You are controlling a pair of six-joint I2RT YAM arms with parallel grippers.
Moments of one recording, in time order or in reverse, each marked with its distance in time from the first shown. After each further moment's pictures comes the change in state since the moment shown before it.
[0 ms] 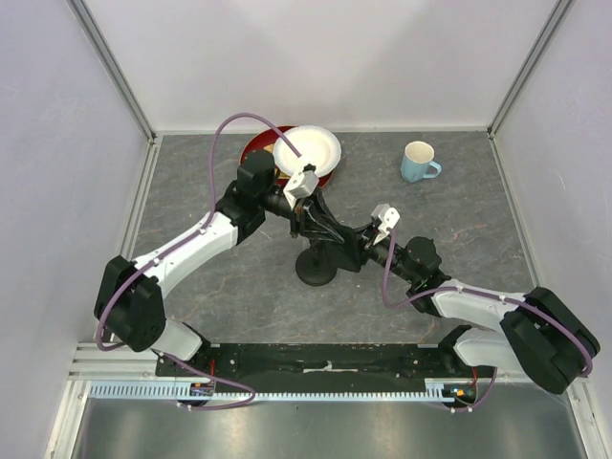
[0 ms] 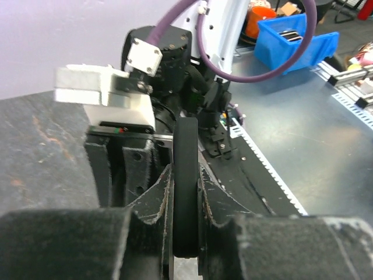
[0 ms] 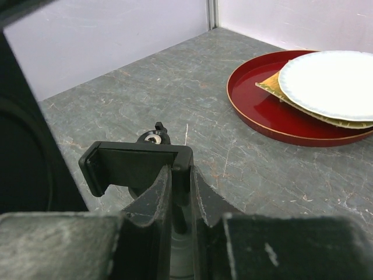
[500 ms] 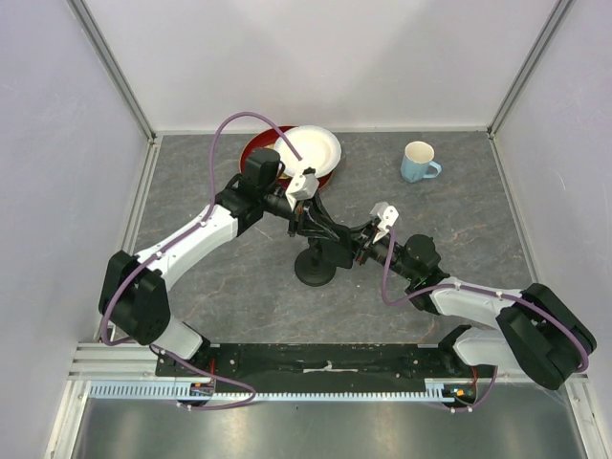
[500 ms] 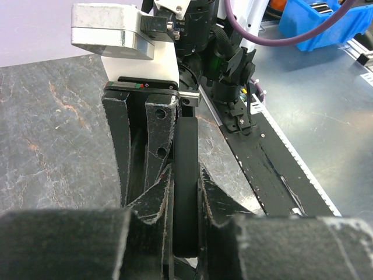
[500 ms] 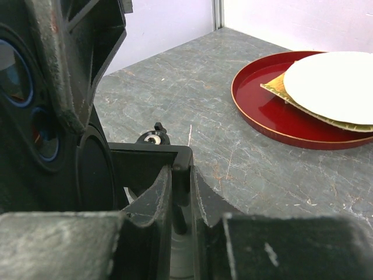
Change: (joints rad) left arm 0.045 0.049 0.111 -0.457 -0.042 0.404; right arm -0.018 0.031 0.013 0.022 -0.044 0.014
